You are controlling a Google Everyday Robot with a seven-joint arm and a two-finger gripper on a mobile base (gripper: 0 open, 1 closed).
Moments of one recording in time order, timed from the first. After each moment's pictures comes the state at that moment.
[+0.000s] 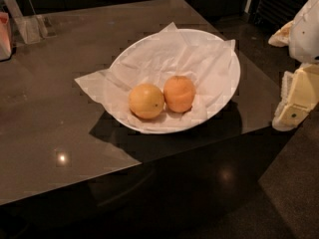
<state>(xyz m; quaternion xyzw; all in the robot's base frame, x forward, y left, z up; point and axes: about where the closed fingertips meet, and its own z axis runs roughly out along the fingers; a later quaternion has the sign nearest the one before) 0.438 -0.217 0.976 -0.60 0.78 -0.03 0.16</state>
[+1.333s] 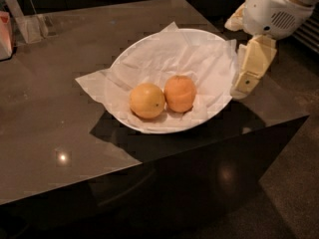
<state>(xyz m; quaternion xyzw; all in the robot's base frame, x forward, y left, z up) 0.502 -0.154 0.982 -0.64 0.74 0.03 0.19</state>
